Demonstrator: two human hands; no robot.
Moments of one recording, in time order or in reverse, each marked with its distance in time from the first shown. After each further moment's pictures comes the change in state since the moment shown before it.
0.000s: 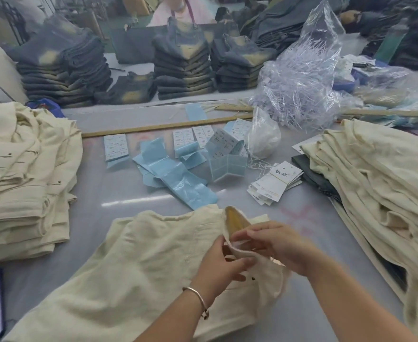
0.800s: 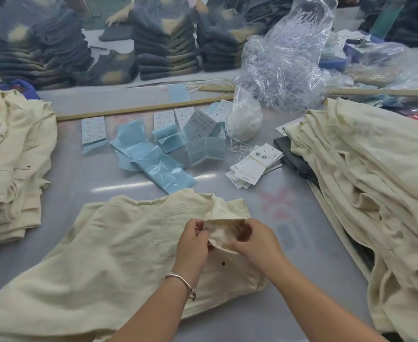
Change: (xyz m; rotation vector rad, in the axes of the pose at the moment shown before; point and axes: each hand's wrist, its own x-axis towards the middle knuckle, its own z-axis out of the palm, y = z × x) left_hand 0.025 -0.020 0.035 -0.102 0.381 0.026; right_hand 0.011 0.076 -0.023 -0.442 0.464 -0.143
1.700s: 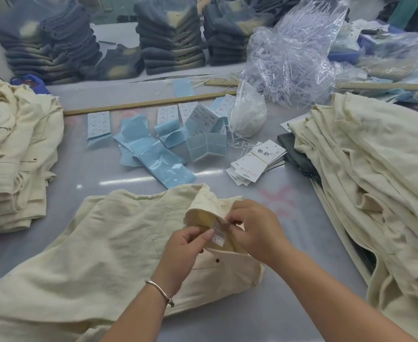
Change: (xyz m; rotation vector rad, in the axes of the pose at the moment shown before) left_hand -0.026 0.014 -0.017 0.115 -0.218 0.162; right_hand 0.001 -0.031 -0.035 -0.282 -0.003 -0.572
